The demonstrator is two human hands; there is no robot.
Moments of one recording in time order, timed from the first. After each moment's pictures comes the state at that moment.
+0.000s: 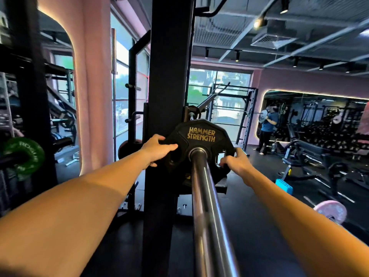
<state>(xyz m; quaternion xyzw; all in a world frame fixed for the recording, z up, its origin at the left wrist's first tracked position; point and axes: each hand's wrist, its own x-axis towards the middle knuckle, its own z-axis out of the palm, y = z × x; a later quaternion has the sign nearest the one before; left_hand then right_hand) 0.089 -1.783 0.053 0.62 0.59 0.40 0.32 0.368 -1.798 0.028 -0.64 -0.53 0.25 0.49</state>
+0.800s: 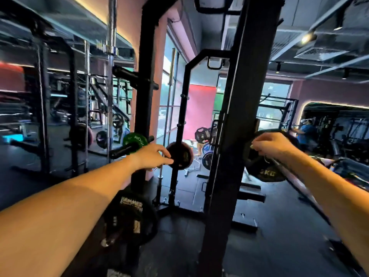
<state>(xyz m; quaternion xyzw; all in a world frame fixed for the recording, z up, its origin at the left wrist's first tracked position) -0.244 -1.985 0.041 0.70 0.59 0.33 0.23 0.140 -1.954 0.104 -0.61 -0.66 0.11 0.42</state>
